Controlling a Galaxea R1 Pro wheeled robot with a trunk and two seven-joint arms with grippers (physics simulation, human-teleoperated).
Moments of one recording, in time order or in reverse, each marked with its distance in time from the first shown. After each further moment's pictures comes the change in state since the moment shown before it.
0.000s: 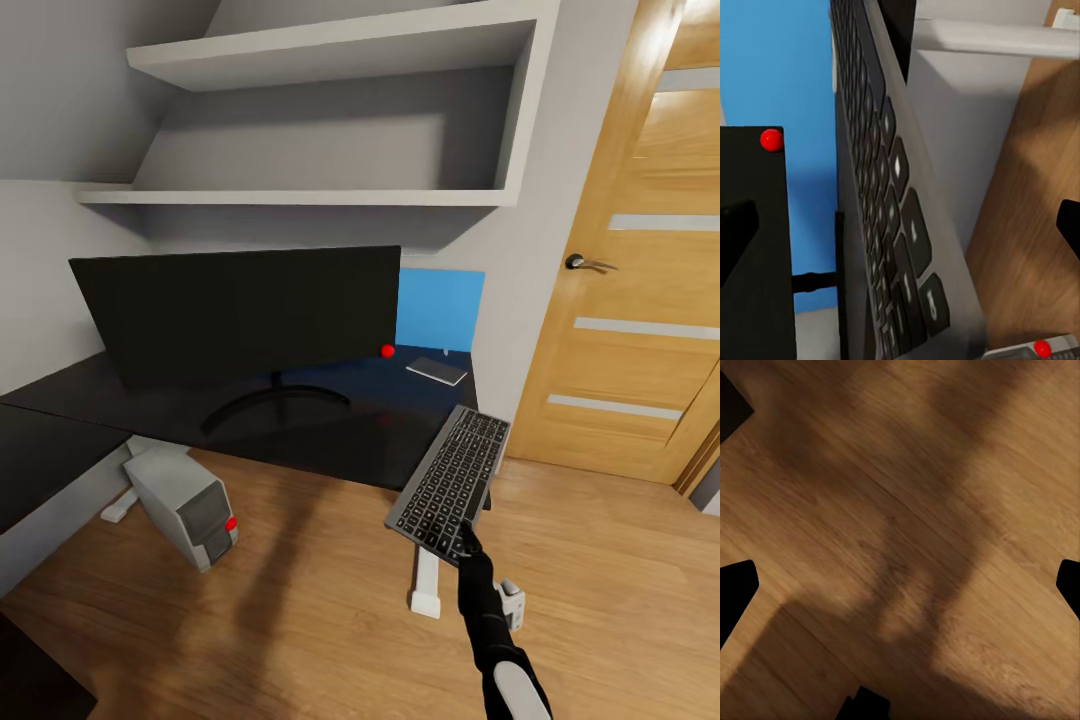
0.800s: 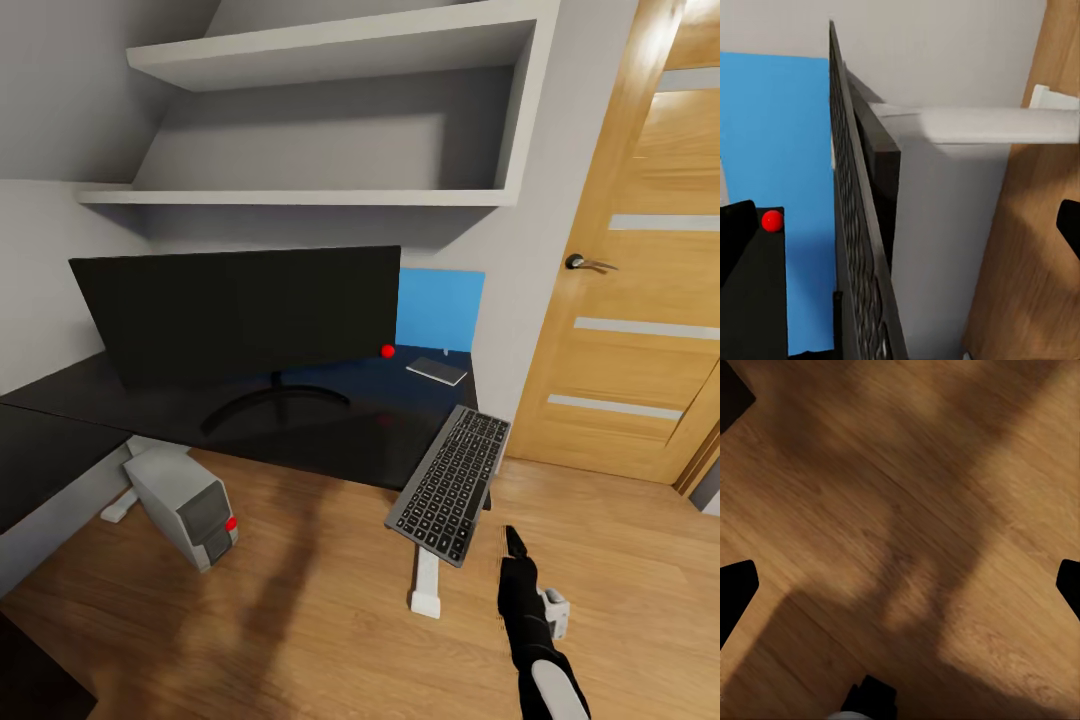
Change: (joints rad) left arm 0.000 0.000 -0.003 0.028 -0.001 -0.001 0.000; right arm 0.000 -0.014 -0.163 -0.012 -0.009 0.002 -0.004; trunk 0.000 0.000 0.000
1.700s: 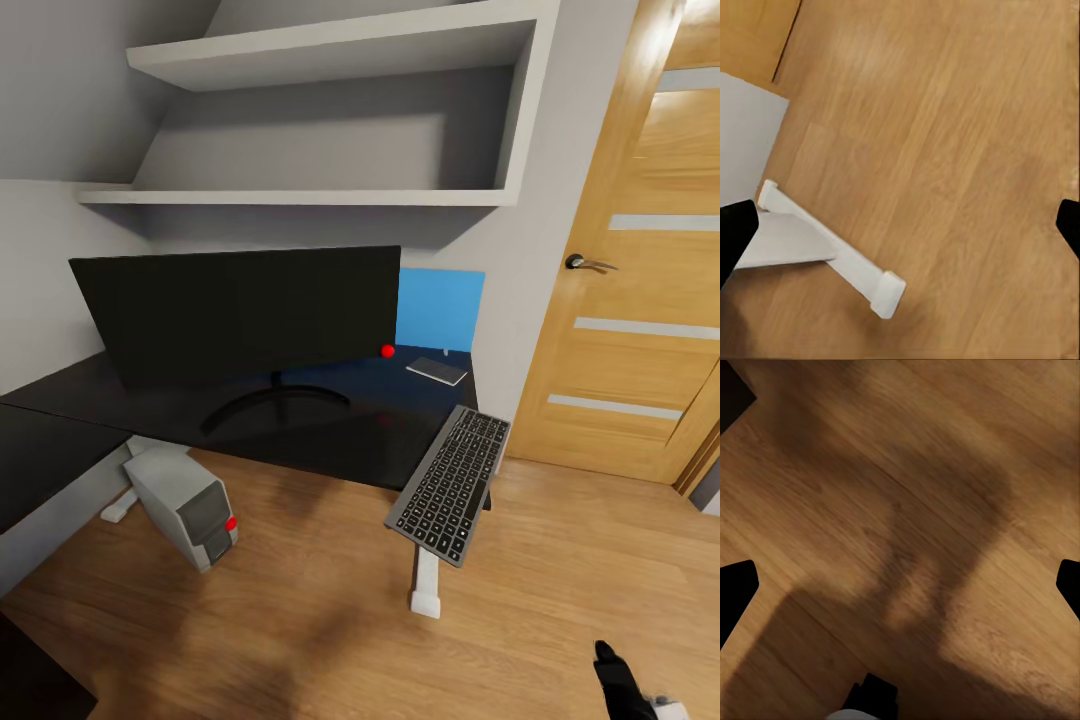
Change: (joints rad) left arm 0.000 -0.001 -0.001 0.005 -0.003 0.000 0.001; right arm -0.049 -0.292 -0.068 0.487 0.114 -0.005 -0.246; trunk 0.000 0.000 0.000
